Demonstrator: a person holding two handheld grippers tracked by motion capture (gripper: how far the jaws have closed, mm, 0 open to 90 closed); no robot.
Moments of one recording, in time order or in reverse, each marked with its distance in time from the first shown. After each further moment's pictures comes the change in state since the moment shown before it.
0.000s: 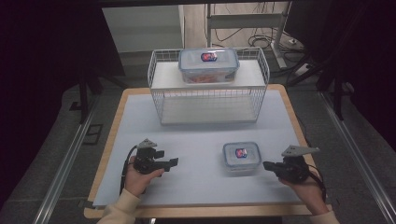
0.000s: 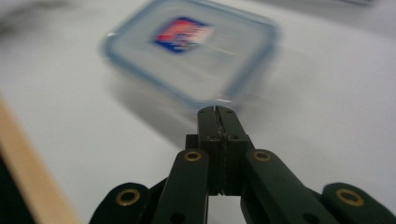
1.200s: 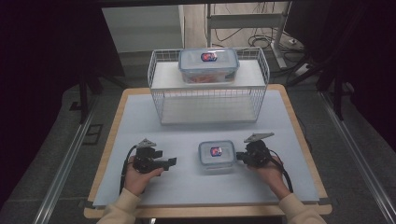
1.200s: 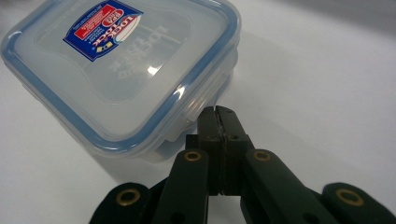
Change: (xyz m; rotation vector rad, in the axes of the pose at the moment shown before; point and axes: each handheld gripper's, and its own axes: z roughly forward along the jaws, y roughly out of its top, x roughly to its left) left arm 0.007 -0.003 0.003 0.009 0.027 -0.016; right arm 0.033 0.049 0.096 0.104 0.000 -0.028
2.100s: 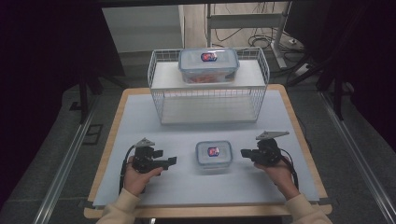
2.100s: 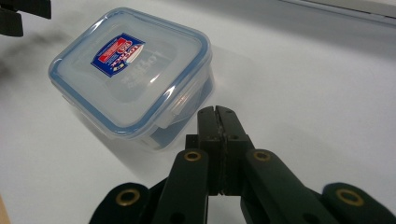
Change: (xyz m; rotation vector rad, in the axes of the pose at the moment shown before) left arm -0.002 0.002 -0.006 -0.022 -0.030 -0.011; right arm -0.014 -0.004 -0.031 -0.090 0.063 0.060
